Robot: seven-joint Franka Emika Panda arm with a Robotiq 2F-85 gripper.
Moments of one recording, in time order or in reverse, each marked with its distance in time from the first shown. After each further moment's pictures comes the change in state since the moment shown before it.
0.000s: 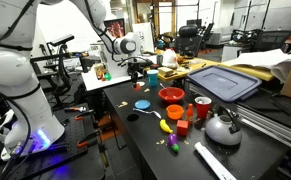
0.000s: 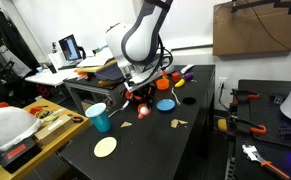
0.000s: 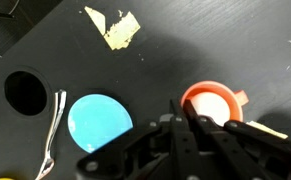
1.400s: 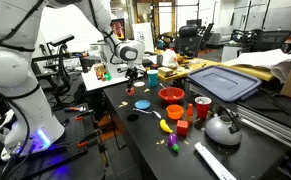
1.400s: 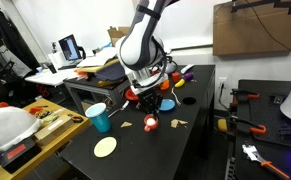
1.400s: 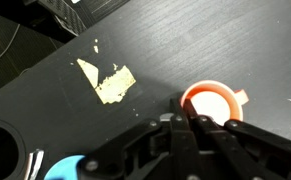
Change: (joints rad) arm -0.067 0.068 0.047 -0.003 0.292 -0.052 -0.272
